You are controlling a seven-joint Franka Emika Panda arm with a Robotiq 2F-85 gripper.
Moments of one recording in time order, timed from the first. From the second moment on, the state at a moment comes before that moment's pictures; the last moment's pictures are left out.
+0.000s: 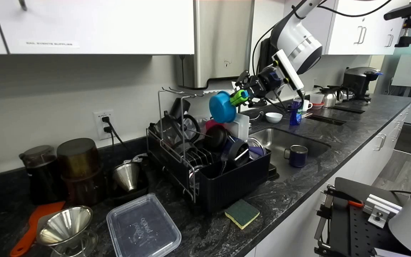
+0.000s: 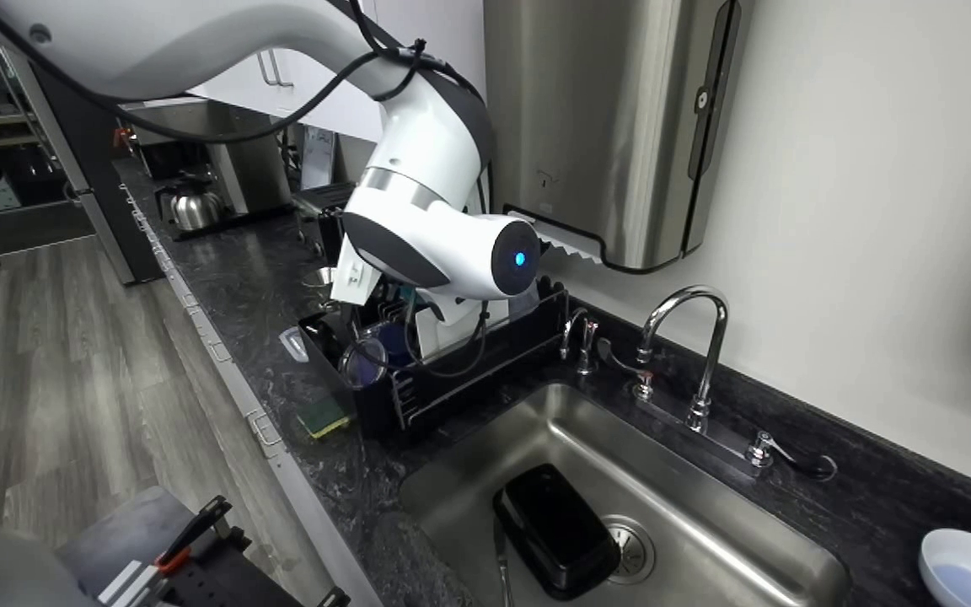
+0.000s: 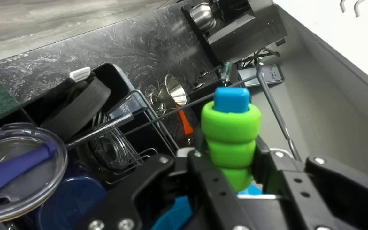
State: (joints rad) arm -0.20 -0.01 -0.24 -2.39 1.27 1.74 -0.26
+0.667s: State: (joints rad) arm -0.21 0.02 -0.26 -2.39 1.27 1.68 -0.26
